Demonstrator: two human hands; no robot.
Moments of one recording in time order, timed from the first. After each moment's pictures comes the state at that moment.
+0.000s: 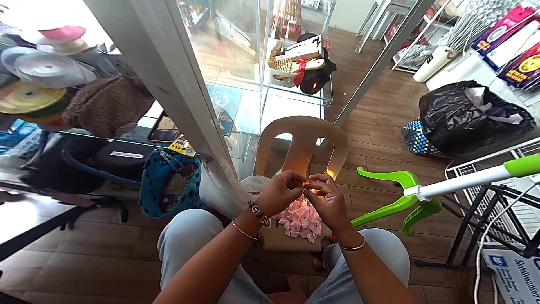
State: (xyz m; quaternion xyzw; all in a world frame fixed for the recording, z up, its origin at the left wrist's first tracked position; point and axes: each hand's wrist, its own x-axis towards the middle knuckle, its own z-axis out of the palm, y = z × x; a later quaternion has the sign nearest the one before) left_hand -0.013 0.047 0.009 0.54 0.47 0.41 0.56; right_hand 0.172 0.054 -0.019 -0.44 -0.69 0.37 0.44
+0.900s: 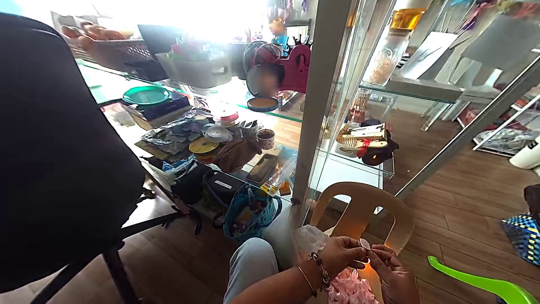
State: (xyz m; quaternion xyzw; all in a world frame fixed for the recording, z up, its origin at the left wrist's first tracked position) left_hand 0.010 0.035 0.008 0.29 0.41 0.50 0.70; right_hand 0.167 0.047 -0.009 -0.44 -0.53 0.51 0.52
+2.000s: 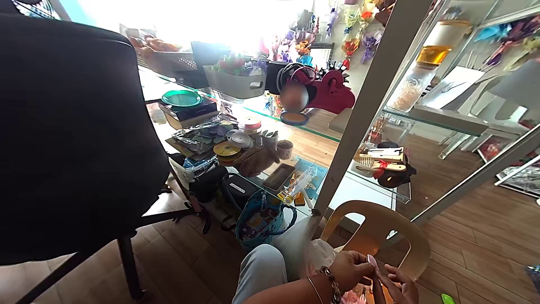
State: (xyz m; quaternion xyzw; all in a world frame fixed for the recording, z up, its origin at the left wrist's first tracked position) left_hand 0.002 0.033 0.009 0.34 0.45 0.51 0.65; right_hand 0.160 0.039 -0.015 -0.38 -0.80 0.10 0.45
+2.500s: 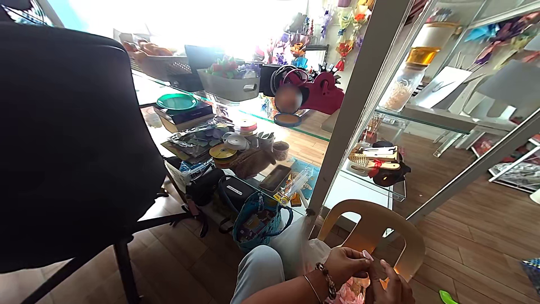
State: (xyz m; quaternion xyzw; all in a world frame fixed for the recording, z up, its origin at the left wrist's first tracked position) left_hand 0.000 0.038 0.009 0.26 0.44 0.54 0.66; right_hand 0.149 0.026 -0.012 -0.46 -0.82 -0.07 0.33
